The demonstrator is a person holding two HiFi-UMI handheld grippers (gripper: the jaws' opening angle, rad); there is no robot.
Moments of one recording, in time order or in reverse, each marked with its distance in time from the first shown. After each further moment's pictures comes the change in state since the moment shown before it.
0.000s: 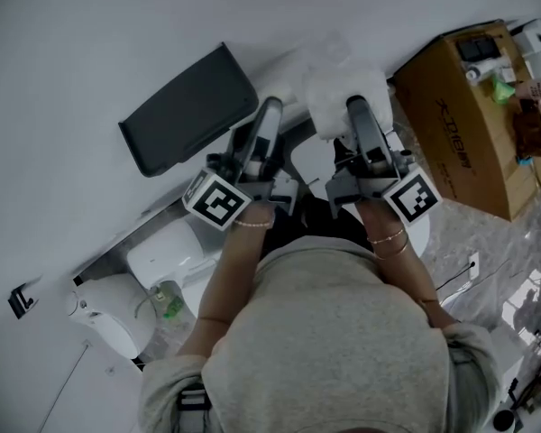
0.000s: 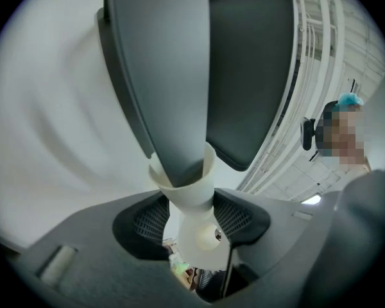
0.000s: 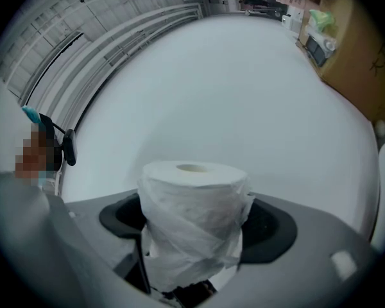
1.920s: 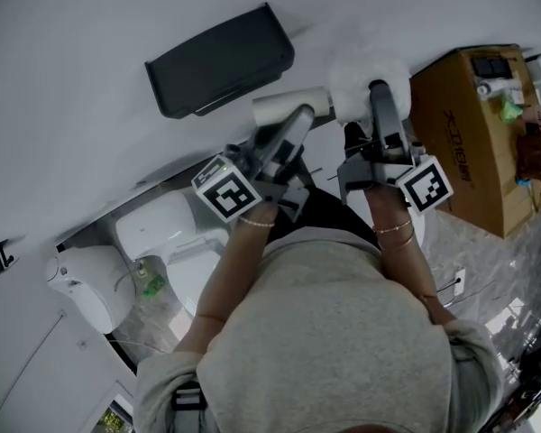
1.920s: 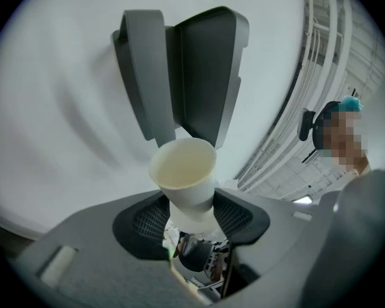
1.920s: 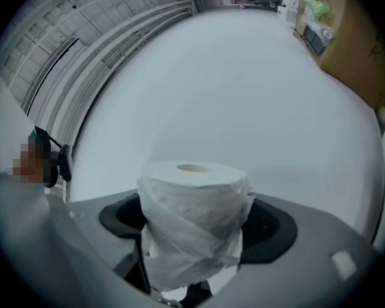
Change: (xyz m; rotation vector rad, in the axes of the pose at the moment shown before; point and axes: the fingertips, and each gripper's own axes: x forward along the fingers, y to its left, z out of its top) left arm -0.044 -0.030 -0.031 -0.049 0.080 -0.039; right arm -0.008 0.017 -0.012 0.056 0.030 0.041
